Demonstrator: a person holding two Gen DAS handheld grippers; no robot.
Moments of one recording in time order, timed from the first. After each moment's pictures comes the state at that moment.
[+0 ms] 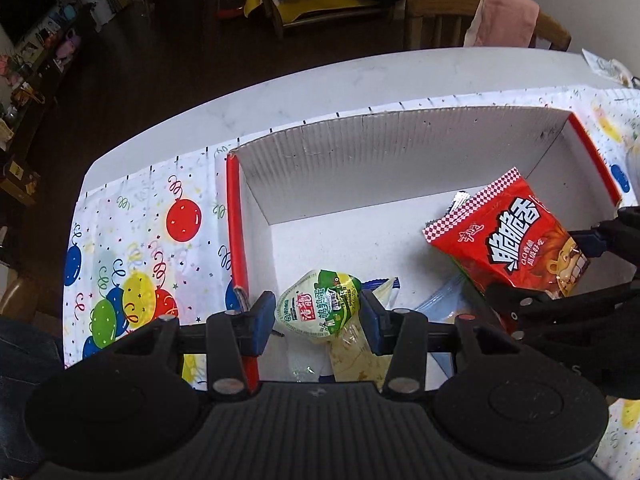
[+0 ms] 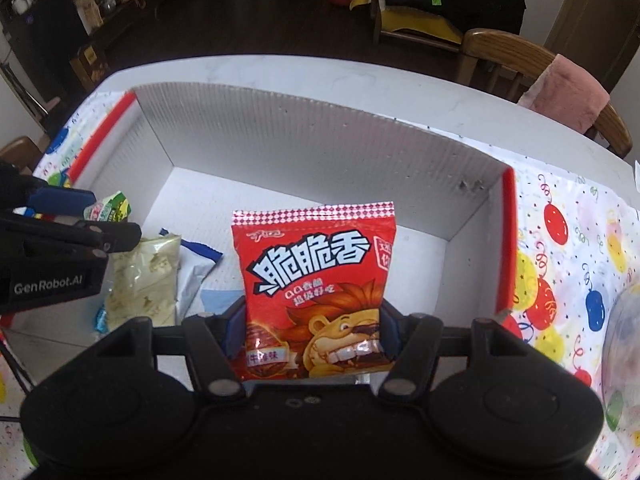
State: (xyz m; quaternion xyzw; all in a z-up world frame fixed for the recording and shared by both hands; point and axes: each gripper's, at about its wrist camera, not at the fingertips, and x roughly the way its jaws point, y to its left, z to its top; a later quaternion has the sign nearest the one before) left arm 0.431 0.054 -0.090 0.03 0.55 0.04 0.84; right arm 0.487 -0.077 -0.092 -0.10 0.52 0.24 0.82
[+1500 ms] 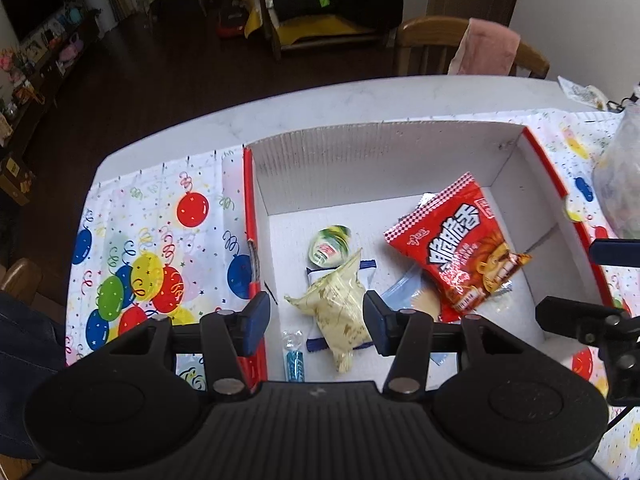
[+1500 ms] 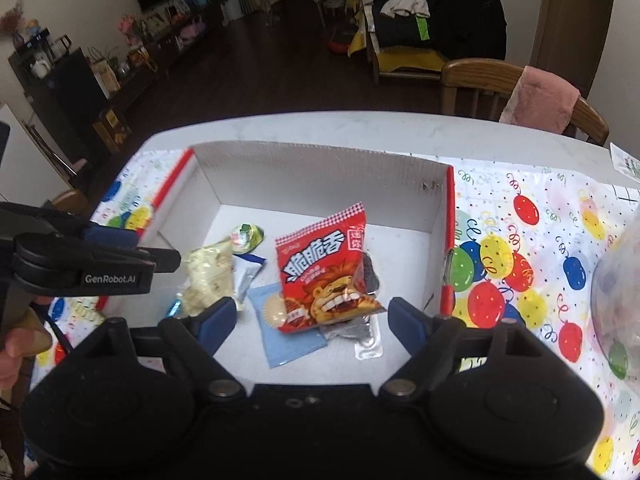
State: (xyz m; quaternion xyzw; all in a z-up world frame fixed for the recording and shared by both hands) left arm 0.376 0.054 -0.054 0.00 0.50 0.02 0.86; right arm 0.423 -0.136 -0.030 -0.01 0.46 0.26 0.85
